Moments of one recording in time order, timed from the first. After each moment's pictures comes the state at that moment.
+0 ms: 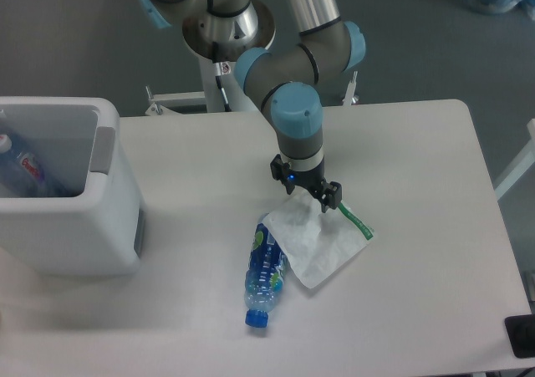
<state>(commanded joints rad) 2.52 -1.88 -2.03 -0.68 1.68 1.13</state>
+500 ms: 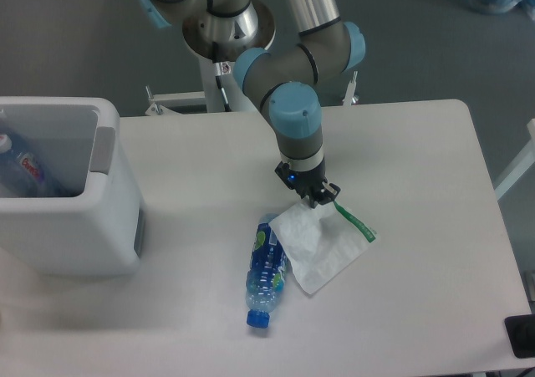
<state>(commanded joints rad) 2.53 -1.86 -2.03 -0.69 1.69 1.13</state>
